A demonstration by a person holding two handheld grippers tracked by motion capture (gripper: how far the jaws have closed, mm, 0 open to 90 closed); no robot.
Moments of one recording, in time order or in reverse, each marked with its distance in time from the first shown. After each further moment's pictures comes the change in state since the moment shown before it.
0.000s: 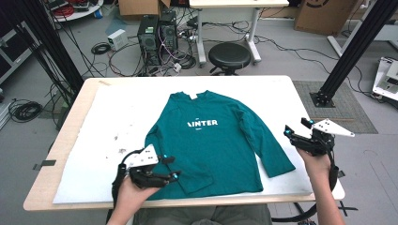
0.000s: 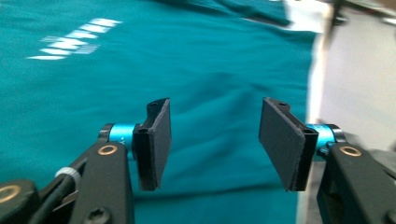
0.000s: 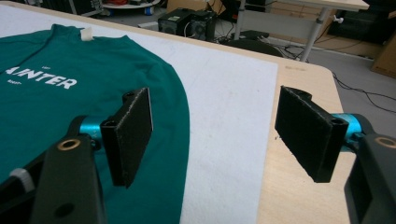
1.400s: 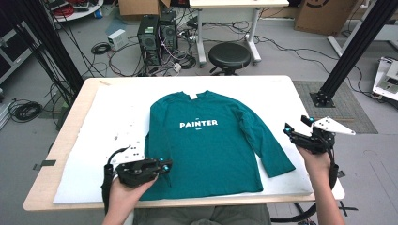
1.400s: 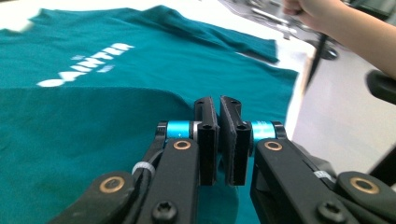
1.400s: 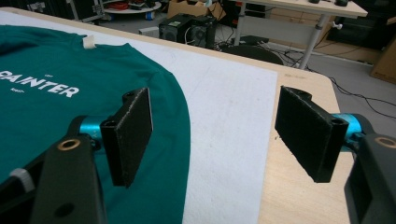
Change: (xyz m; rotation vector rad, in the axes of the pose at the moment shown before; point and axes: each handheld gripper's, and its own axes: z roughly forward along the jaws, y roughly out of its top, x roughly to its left) left arm -0.015 0.021 -0.017 -0.042 -0.084 -0.092; right arm 0.001 0.008 0.000 -0.015 0.003 0.003
